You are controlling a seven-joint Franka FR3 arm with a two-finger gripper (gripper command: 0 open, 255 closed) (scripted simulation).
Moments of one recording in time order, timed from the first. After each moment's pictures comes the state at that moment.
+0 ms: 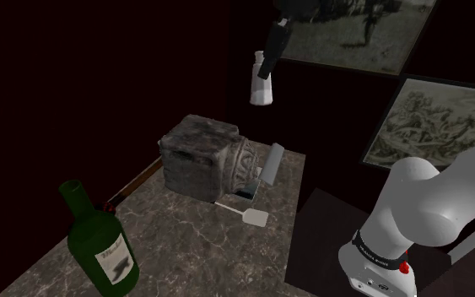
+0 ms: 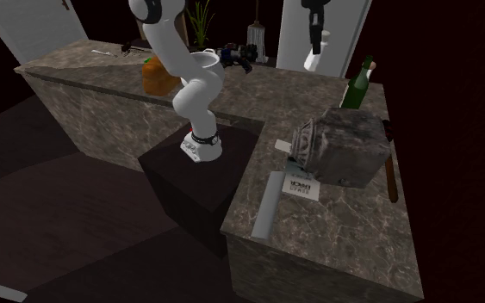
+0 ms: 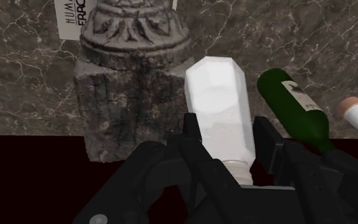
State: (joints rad) arm 0.16 -0.56 0.07 -1.93 0.19 1.60 -0.12
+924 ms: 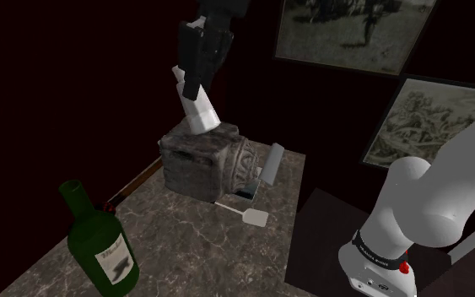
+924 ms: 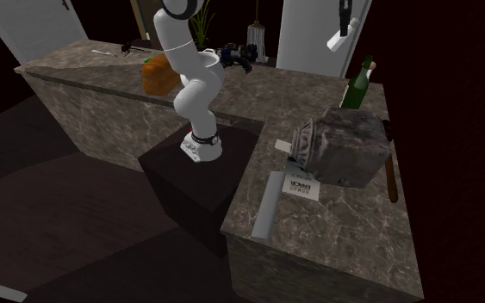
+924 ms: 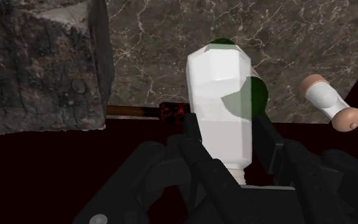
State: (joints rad) arm 0.22 -0.29 0.36 -1.68 0.17 1.68 0.23
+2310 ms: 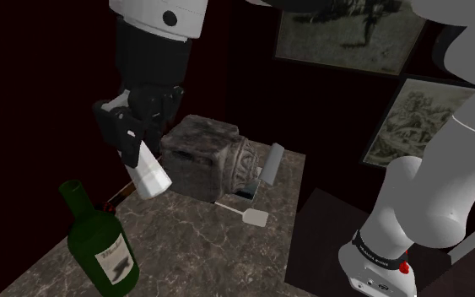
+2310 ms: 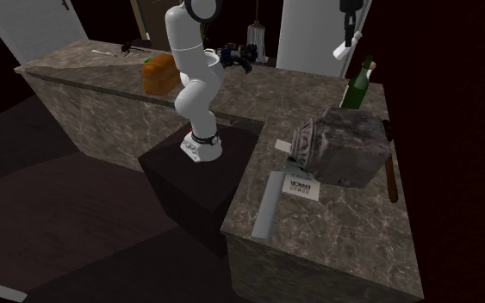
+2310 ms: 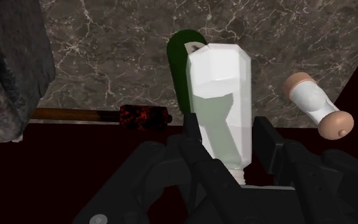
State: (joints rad) arm 0.28 -0.10 0.52 -1.67 0.06 1.86 0.44
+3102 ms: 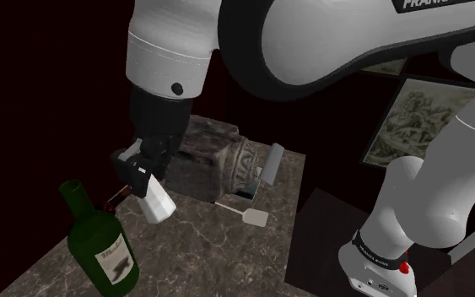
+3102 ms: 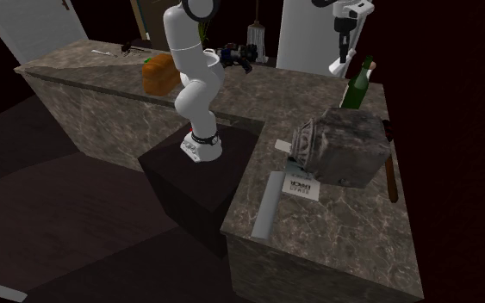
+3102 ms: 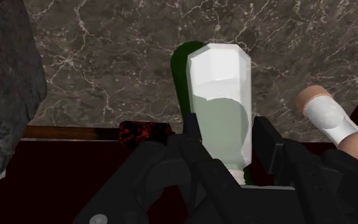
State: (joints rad) arm 0.28 -0.12 0.52 -1.86 0.07 2.02 0.42
